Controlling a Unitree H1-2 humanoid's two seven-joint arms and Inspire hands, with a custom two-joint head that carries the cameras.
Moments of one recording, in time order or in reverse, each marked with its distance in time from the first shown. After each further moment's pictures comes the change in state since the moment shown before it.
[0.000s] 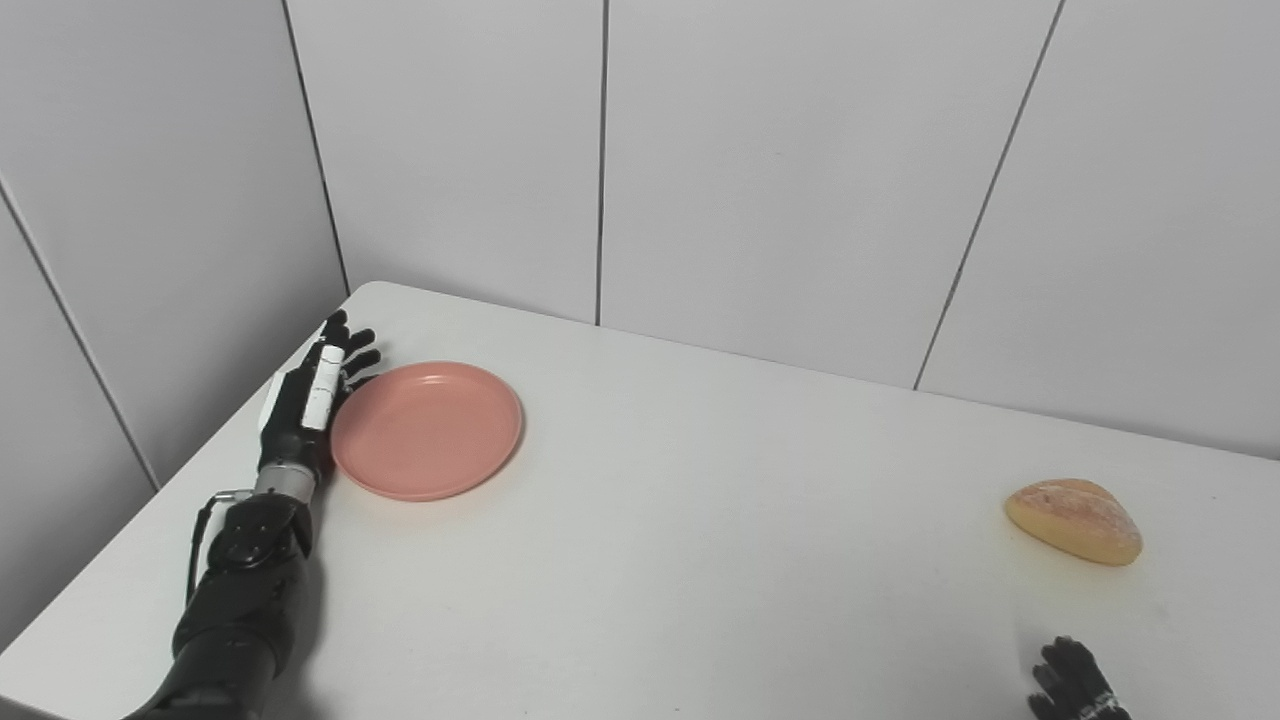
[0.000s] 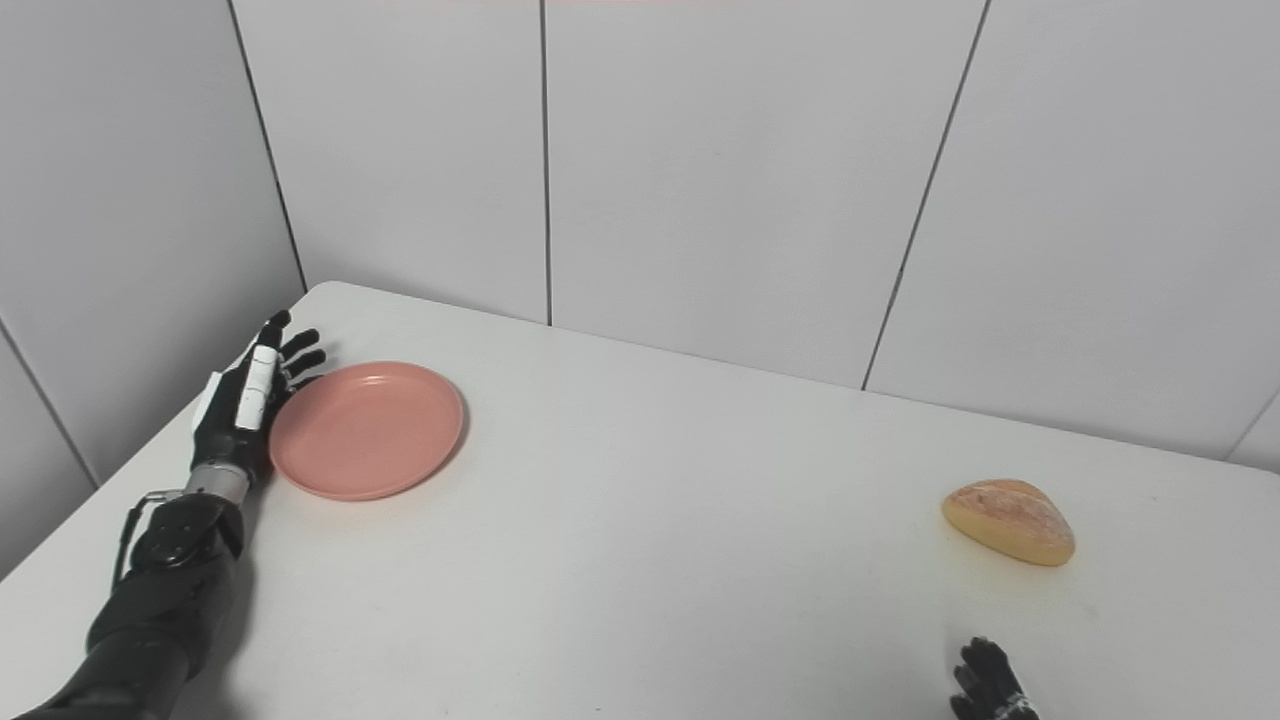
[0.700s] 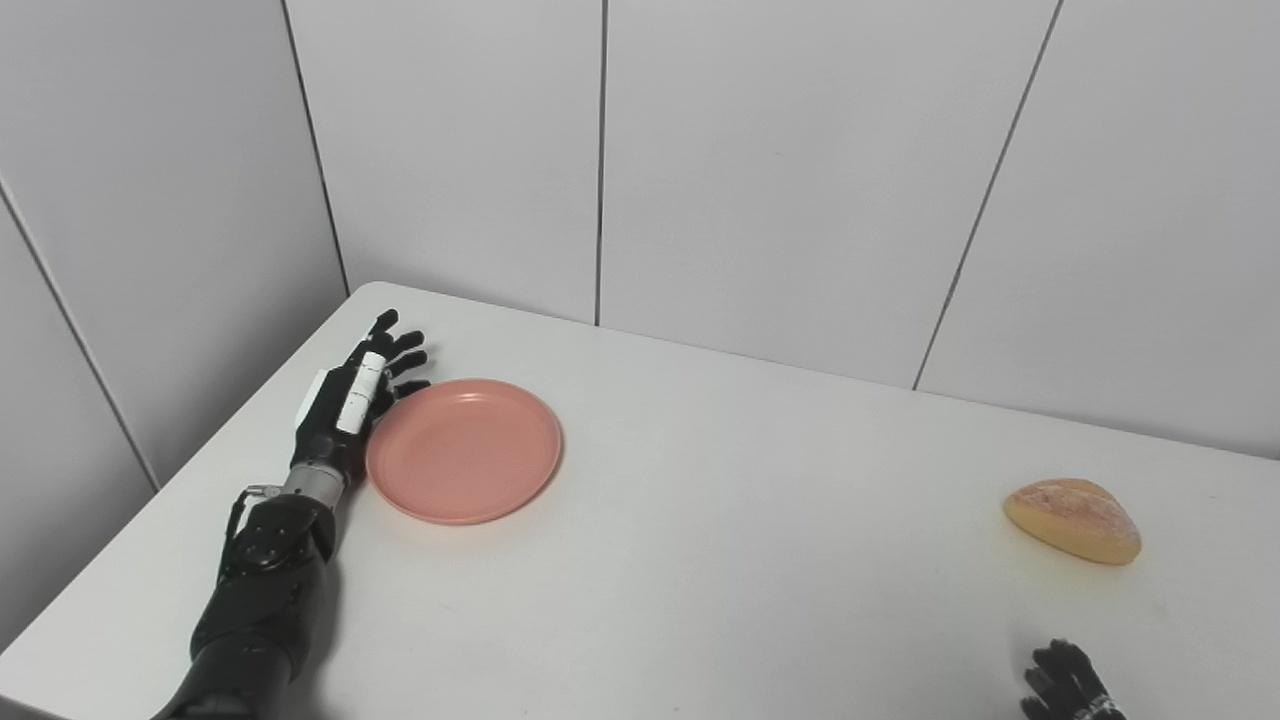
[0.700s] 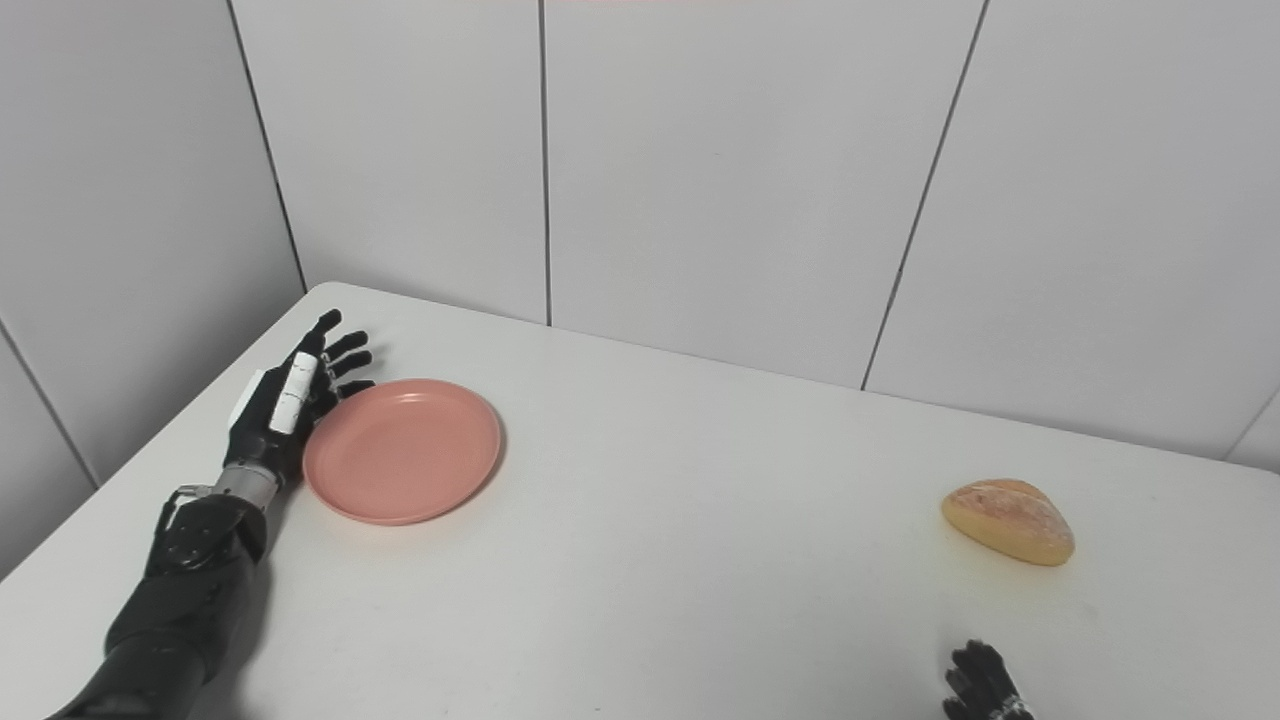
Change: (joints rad) left arm 0.003 -0.026 -0.012 -0.024 -0.010 -0.001 -0.125; right arm 0.009 0.004 0.008 -0.021 -0.014 0.023 -0.007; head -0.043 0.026
